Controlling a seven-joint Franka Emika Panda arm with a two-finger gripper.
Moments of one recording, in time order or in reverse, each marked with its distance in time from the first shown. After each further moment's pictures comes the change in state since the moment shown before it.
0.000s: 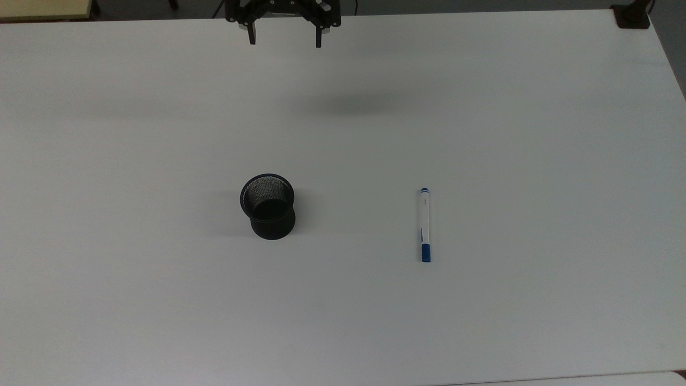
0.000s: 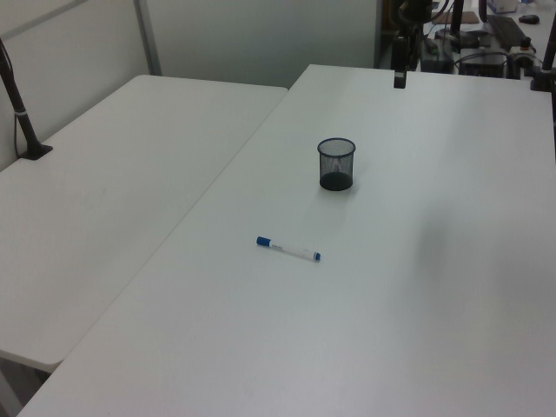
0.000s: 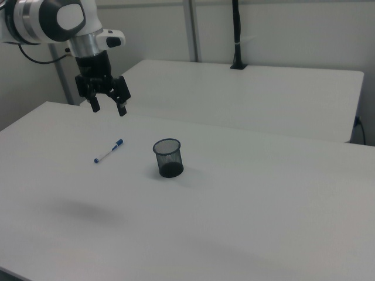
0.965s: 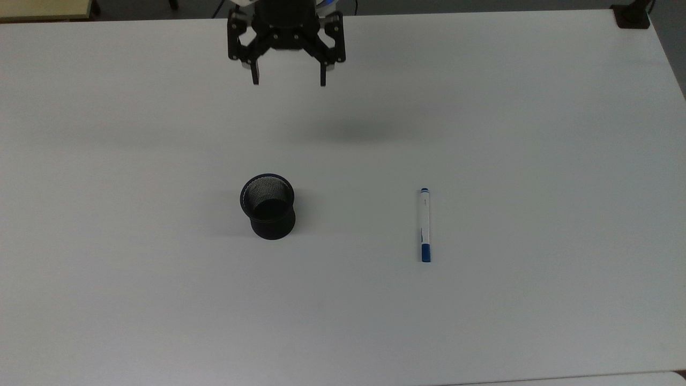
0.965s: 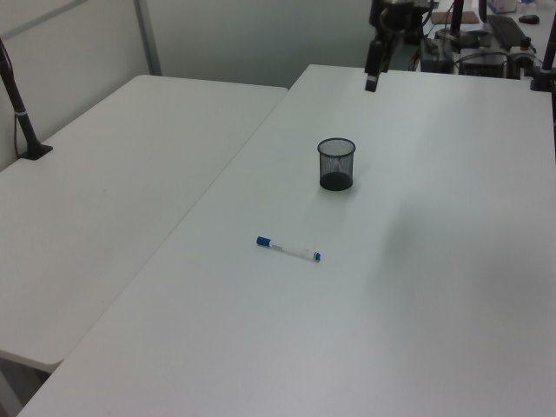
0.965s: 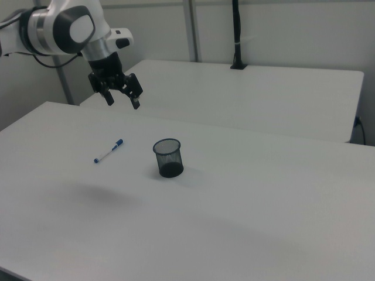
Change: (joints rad) arm -0.004 0.060 0.010 -0.006 0.000 0.237 -0.003
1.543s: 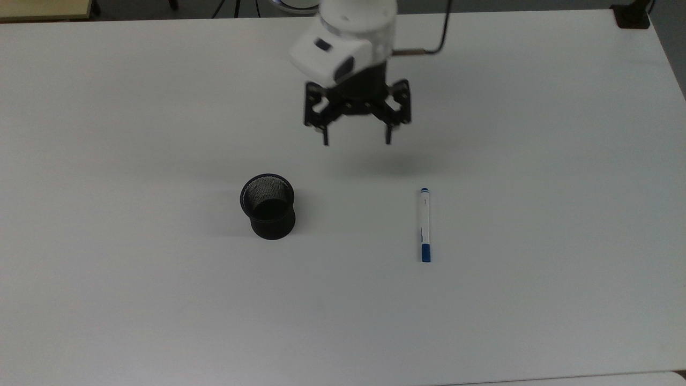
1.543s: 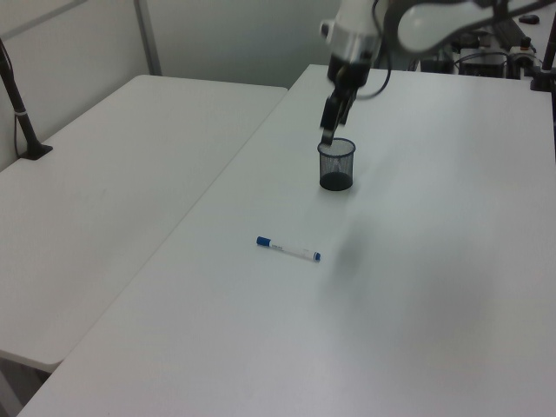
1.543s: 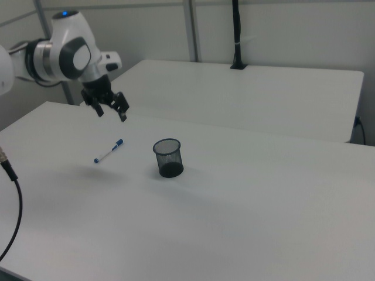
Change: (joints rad) arm 0.142 0.182 0.006 0.018 0.002 0.202 0.151
